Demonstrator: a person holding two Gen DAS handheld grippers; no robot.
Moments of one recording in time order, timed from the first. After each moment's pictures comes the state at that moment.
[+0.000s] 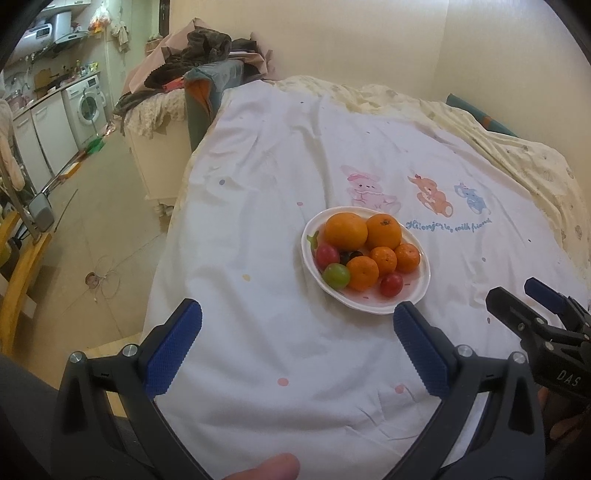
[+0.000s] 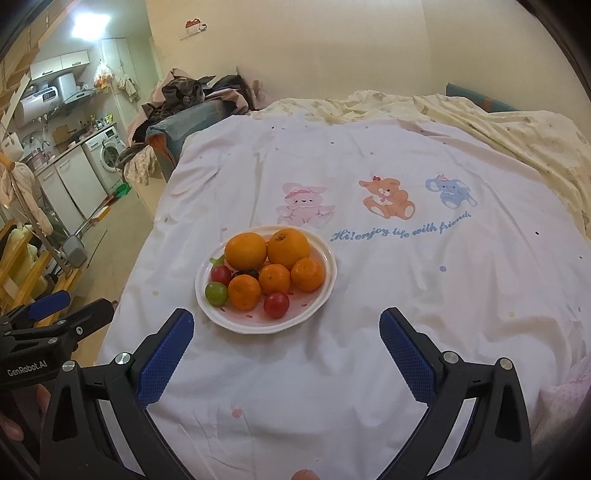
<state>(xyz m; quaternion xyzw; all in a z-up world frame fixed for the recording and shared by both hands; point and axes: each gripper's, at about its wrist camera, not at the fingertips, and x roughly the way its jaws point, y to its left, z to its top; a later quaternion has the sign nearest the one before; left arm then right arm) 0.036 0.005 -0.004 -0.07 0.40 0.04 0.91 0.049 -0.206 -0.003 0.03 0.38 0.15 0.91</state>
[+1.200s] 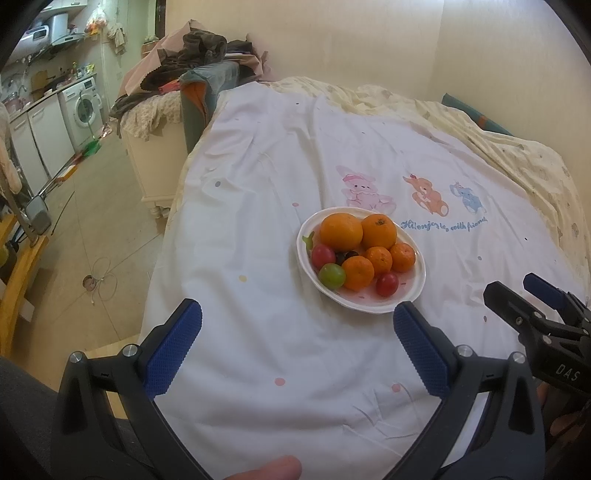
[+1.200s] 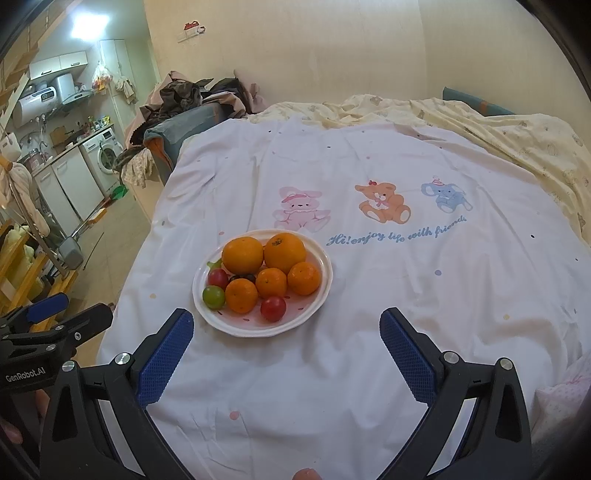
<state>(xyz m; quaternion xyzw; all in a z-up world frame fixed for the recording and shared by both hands) 0.036 0.003 -0.001 -0.07 0.40 0.03 0.91 0.048 -0.208 0.002 0.03 0.38 0.14 0.92</state>
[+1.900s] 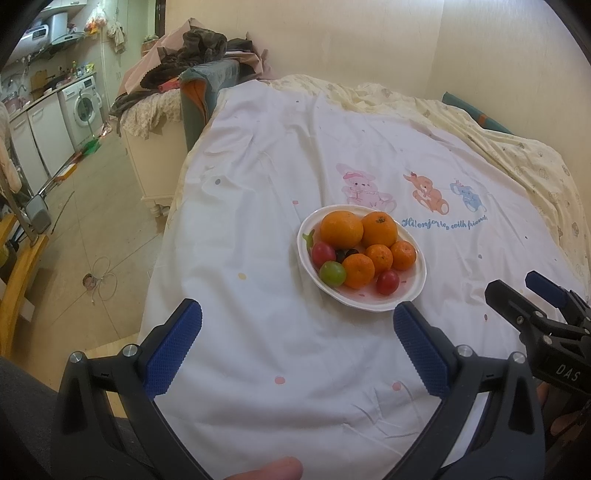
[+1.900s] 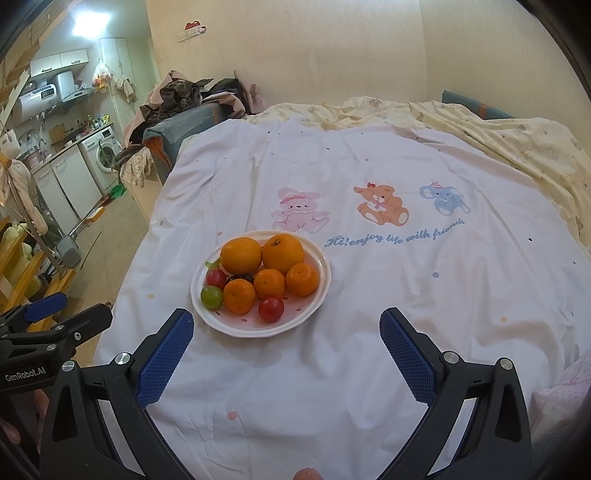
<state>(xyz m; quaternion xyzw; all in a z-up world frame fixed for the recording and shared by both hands) 0.036 0.002 -0.001 -0.06 0.41 0.03 0.91 0.048 -0.207 0.003 0.02 0.37 0.14 0.92</state>
